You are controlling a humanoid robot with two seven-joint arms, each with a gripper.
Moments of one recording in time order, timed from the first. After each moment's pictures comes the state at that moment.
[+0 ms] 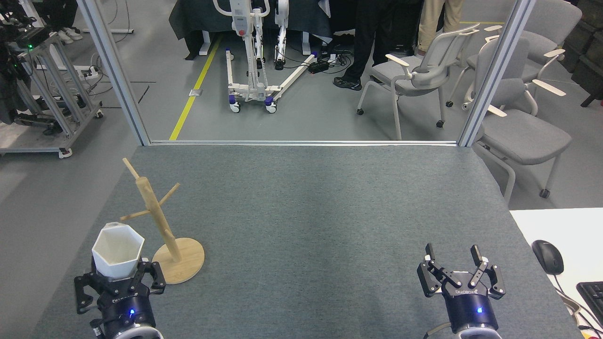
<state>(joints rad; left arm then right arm) -0.03 0.27 -0.27 -1.53 -1.71 0.82 -0.15 -0.02 -0.07 -0.07 -1.42 1.44 -0.04 -0.19</state>
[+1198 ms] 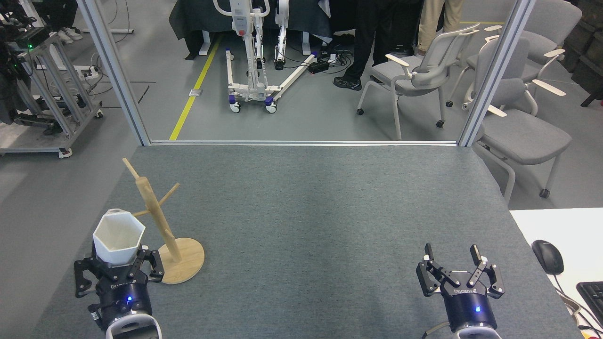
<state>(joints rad) -0.09 0.30 -0.28 -1.50 -1.70 0.77 -0.13 -0.03 -0.06 -0.08 -1.42 1.46 -0.03 -0.18</state>
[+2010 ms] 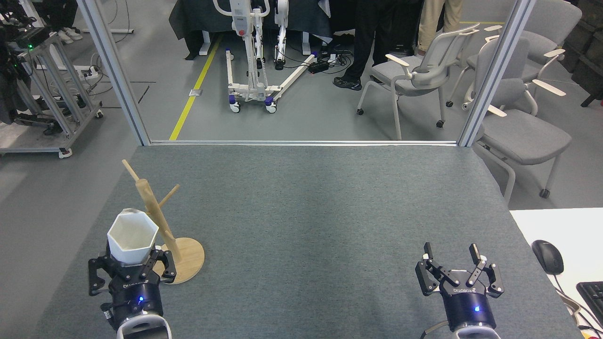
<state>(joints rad) -0.09 0.28 -0.30 -1.51 -1.71 0.74 -0.13 -0.03 -0.06 -0.08 -1.42 1.46 -0.04 -0.18</state>
